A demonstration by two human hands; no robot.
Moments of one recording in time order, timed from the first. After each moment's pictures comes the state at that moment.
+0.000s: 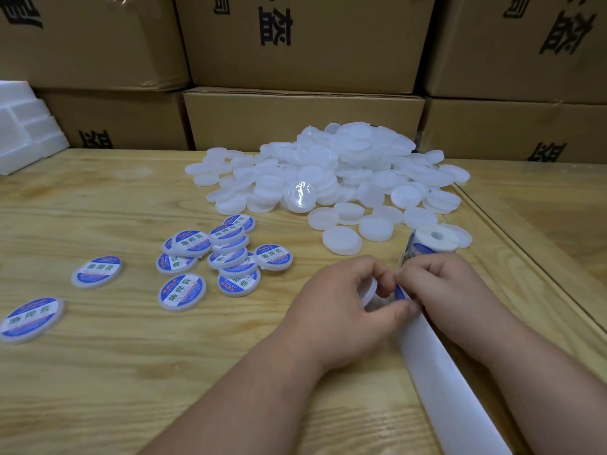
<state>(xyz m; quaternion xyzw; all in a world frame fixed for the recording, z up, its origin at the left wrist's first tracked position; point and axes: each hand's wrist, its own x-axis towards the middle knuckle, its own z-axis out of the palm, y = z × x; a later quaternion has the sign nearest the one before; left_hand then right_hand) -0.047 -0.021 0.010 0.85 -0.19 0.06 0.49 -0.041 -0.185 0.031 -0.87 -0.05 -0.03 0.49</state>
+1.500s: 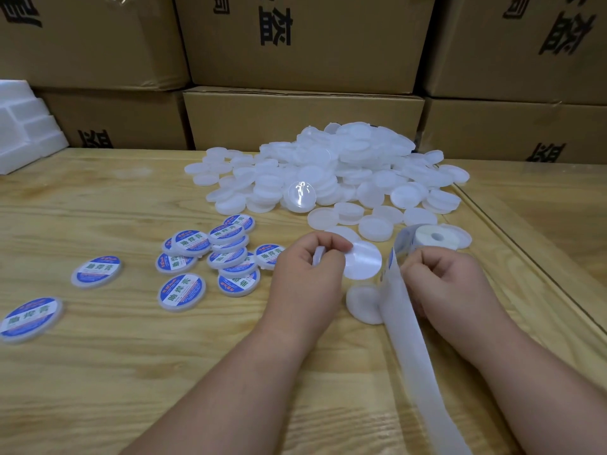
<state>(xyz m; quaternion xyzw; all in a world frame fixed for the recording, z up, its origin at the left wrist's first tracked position) -0.038 -0.013 0.022 0.68 0.01 0.09 0.73 -0.041 -0.184 0.024 -0.82 -0.05 -0.10 0.56</state>
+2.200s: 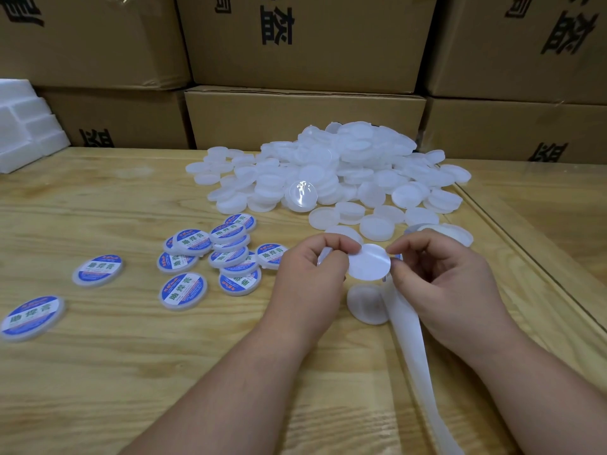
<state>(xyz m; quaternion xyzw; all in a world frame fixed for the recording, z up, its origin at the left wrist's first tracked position) -0.034 -0.013 0.016 0.68 -0.01 0.07 0.73 -0.041 -0.176 0.022 -0.78 -0.14 -0.19 0.58</state>
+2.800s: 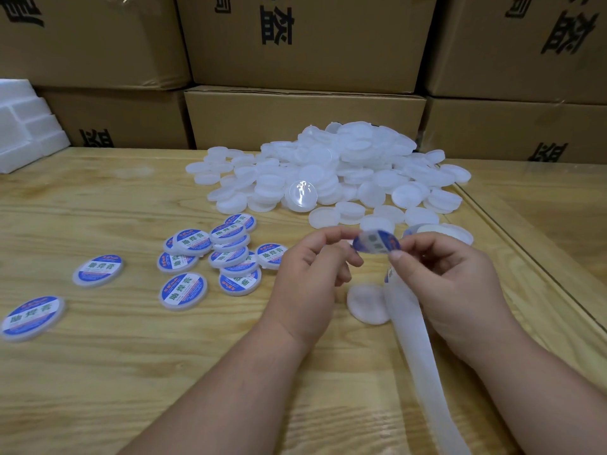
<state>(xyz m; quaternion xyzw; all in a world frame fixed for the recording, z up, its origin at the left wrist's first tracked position) -0.035 -0.010 0.019 0.62 -0.08 0.05 0.78 -0.040 -0.176 0.023 -0.74 -0.08 -0.19 0.64</state>
